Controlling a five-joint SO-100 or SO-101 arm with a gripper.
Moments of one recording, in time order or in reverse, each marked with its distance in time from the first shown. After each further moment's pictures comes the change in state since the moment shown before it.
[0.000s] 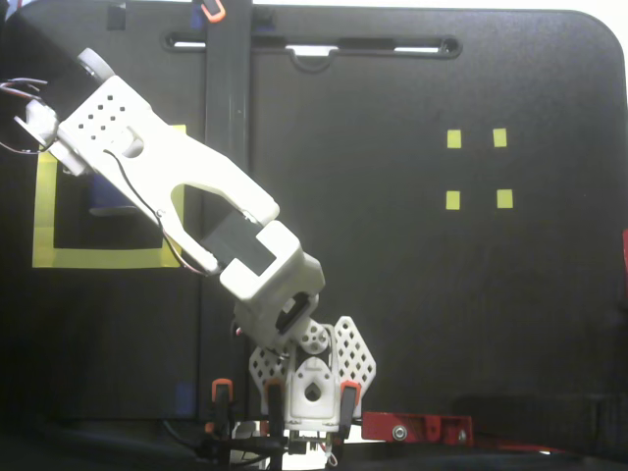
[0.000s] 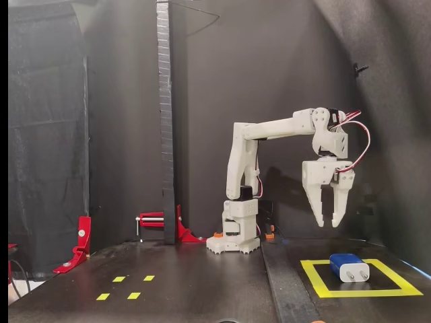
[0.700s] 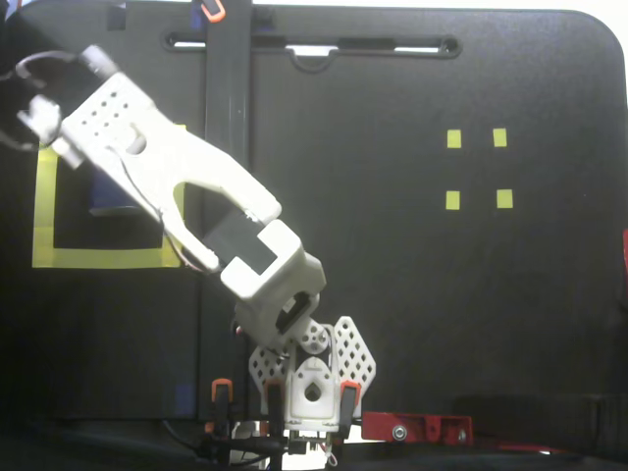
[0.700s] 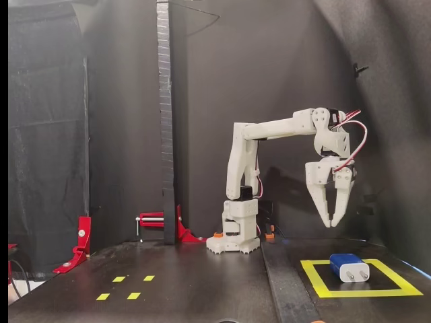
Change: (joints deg) arm 1.9 0.0 0.0 -4.7 52.6
